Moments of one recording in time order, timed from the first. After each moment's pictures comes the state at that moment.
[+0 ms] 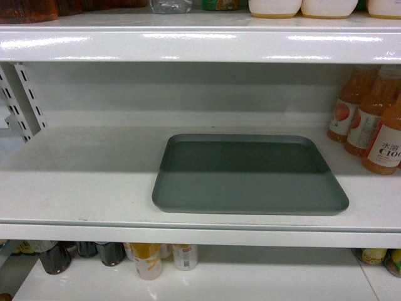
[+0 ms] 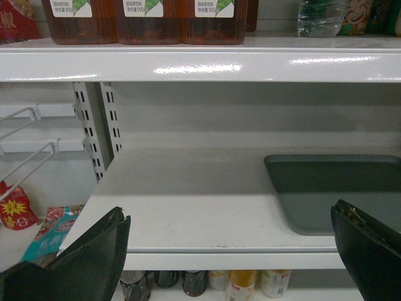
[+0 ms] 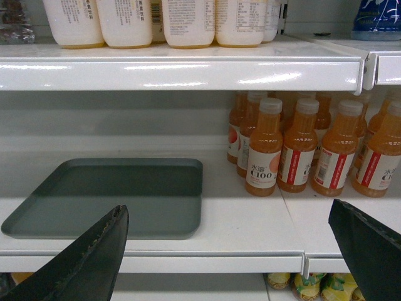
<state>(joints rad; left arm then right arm) 0.00 0.01 0.01 0.00 0.00 -0.02 0.00 0.00 0.01 0.00 0.00 0.01</state>
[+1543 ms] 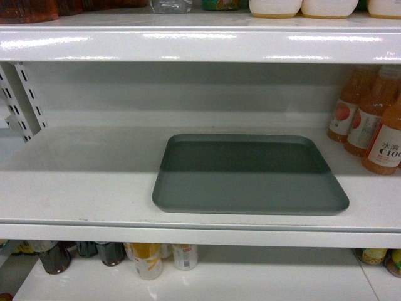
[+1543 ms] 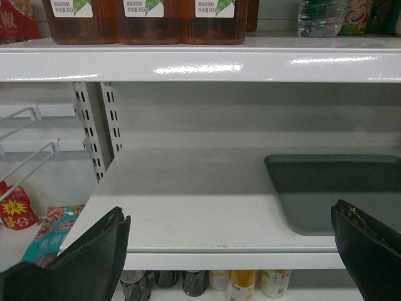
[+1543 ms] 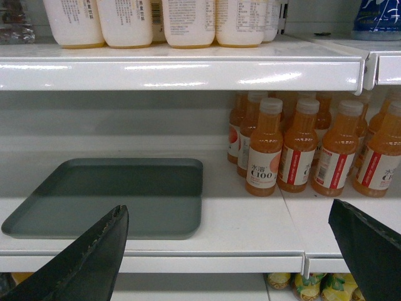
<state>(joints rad) 0.00 0.01 0.01 0.00 0.00 -0.02 0.00 0.00 0.01 0.00 0.00 0.00</state>
